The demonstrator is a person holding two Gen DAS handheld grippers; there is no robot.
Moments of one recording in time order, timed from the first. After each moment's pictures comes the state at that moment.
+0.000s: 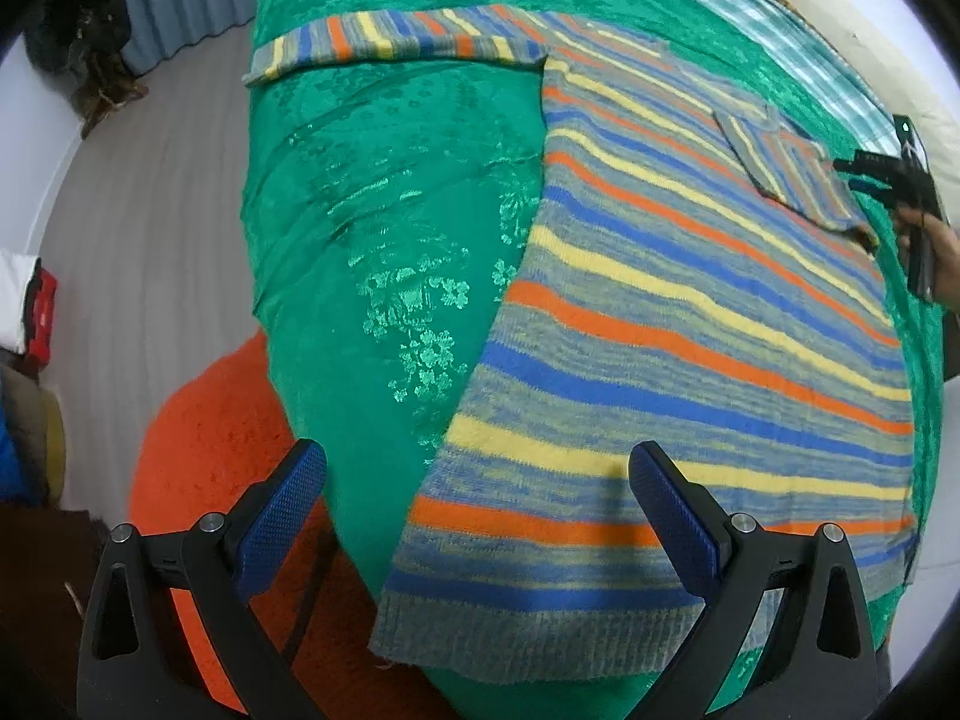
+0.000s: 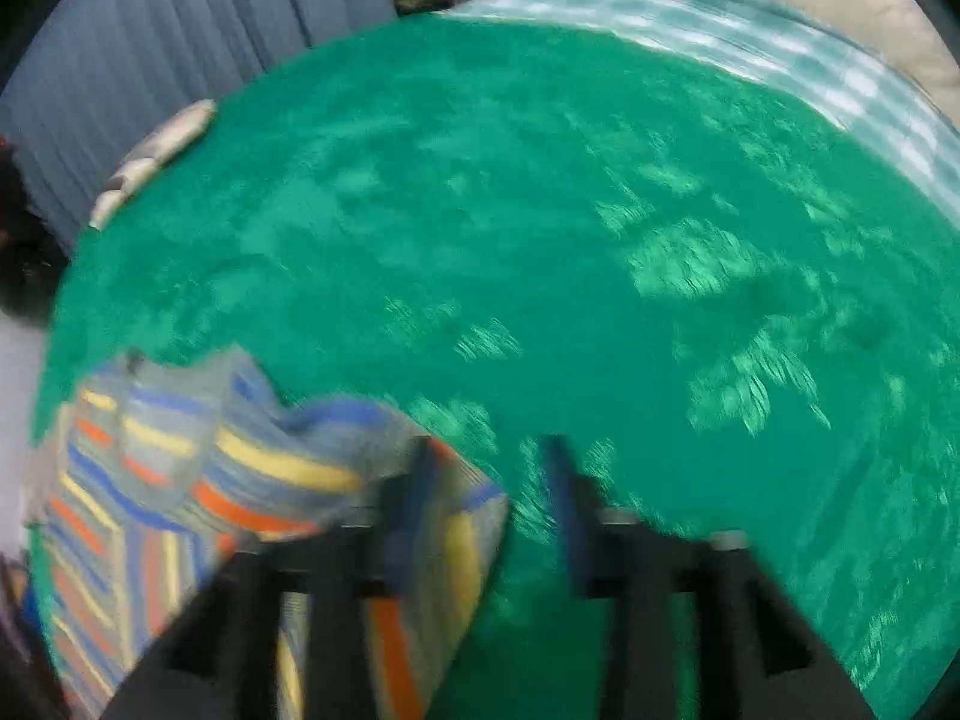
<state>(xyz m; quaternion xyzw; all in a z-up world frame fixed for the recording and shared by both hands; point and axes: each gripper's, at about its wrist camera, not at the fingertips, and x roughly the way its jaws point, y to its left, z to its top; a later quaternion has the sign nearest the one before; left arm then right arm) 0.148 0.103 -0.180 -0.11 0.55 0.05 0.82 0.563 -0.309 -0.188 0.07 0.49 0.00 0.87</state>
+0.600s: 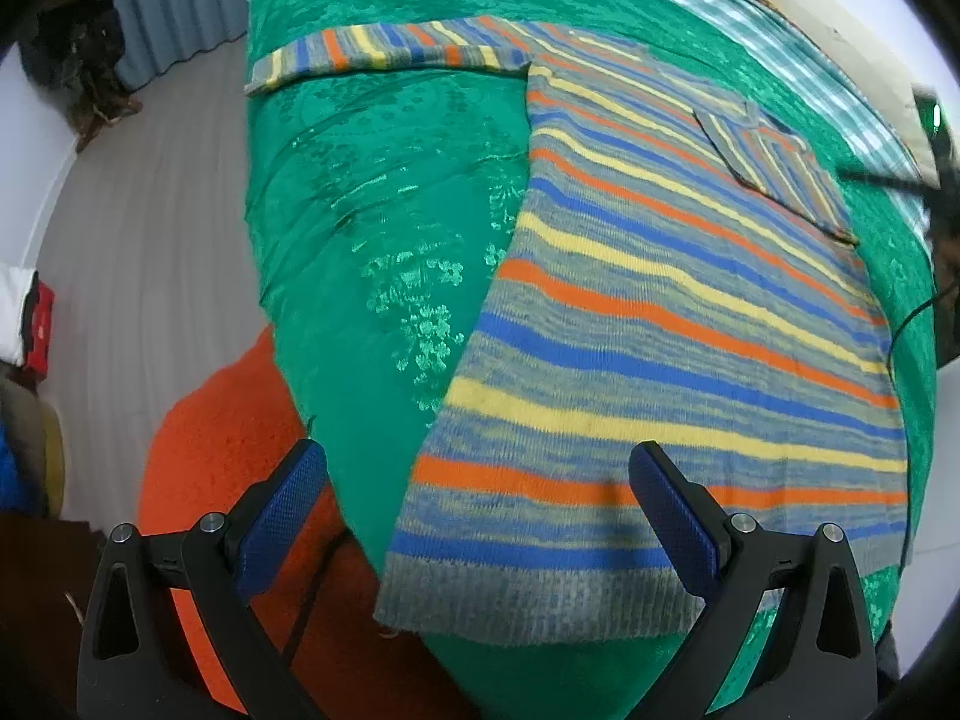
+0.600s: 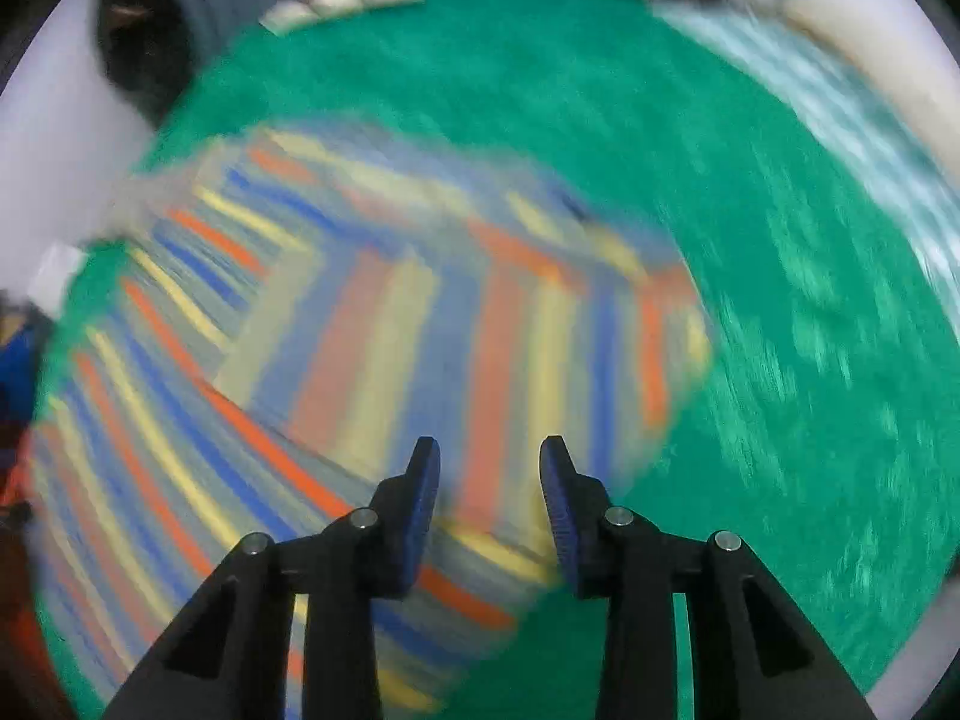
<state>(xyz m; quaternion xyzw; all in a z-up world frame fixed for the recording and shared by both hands) 0.135 0.098 -0.179 -0.10 0.55 0.04 0.83 0.450 -0.183 -0.136 -0.11 0.50 0.18 0.84</state>
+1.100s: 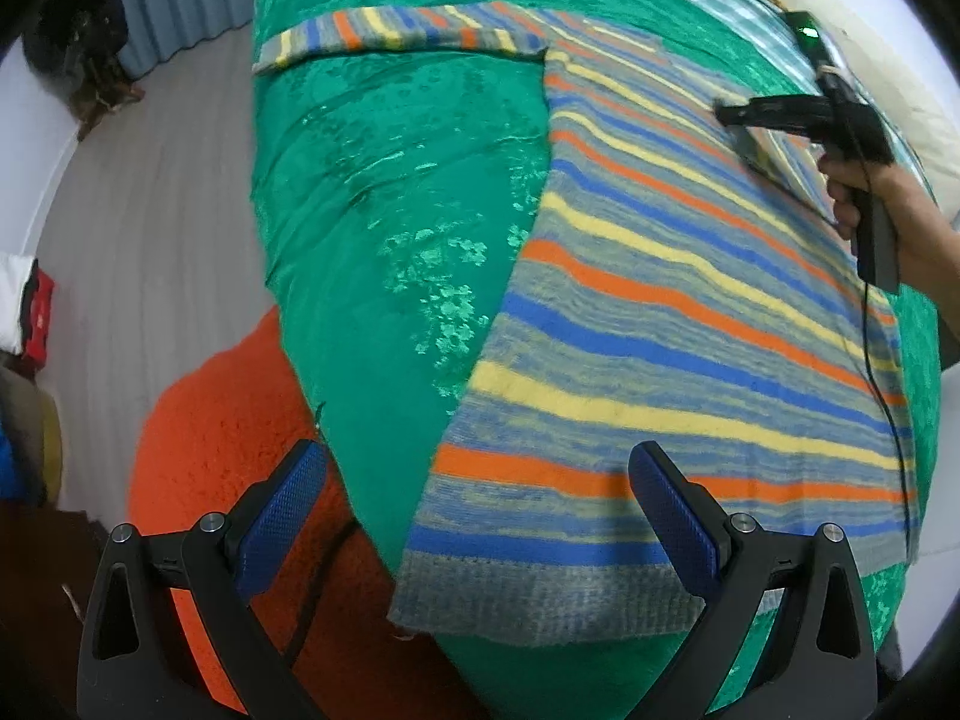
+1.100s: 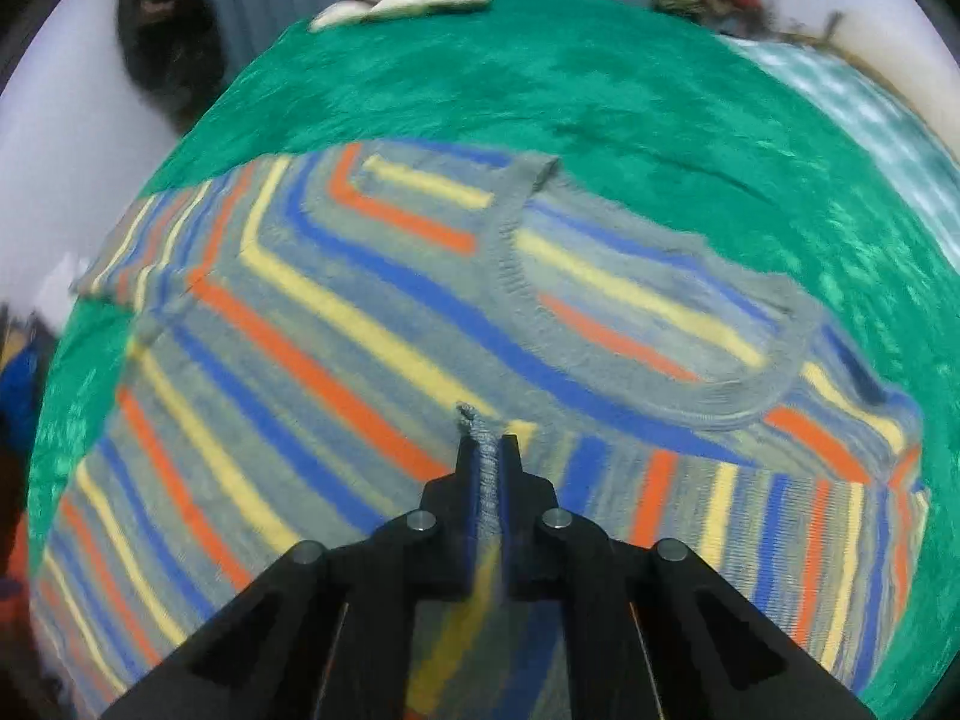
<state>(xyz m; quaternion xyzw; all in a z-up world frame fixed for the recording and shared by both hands) 0.133 0.107 -0.186 -0.11 0.55 0.04 0.83 0.502 -0.059 -0.203 -0.09 0.48 0.19 0.85</state>
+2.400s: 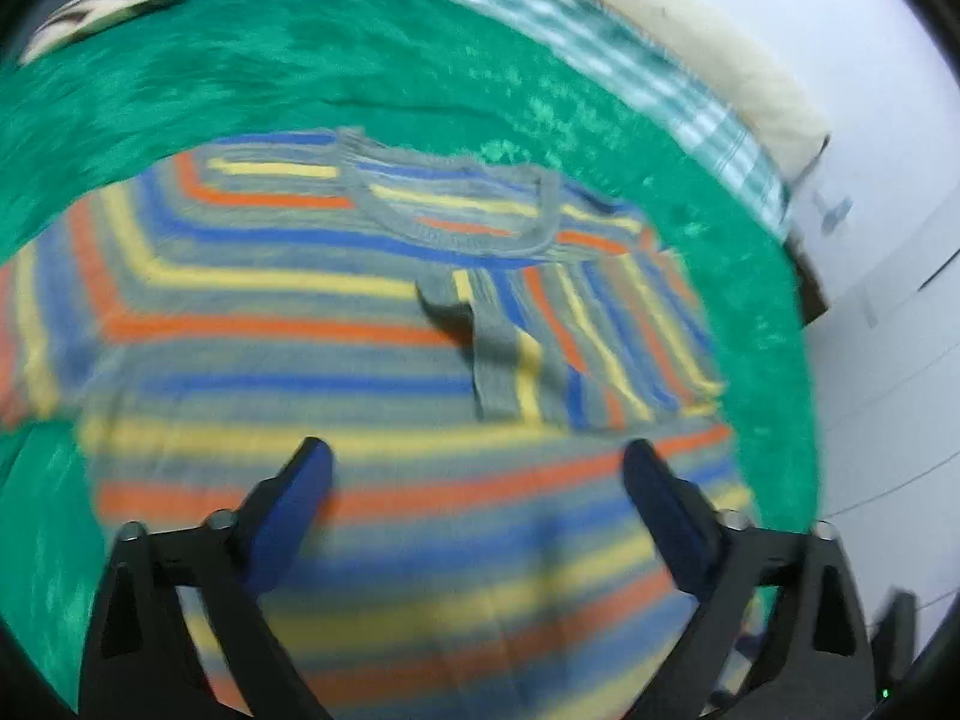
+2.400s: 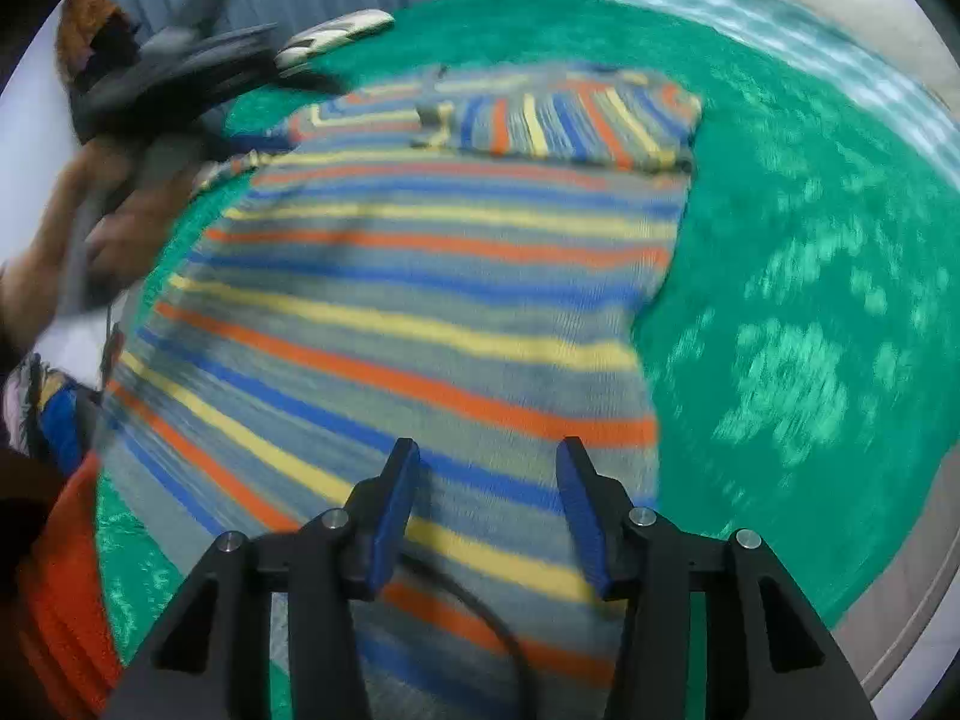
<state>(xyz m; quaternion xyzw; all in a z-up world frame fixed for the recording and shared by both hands) 0.388 -0.013 -0.170 -0.10 0.51 -0.20 0.83 0.205 -0.177 -0.196 0.02 0.50 0.11 0.86</state>
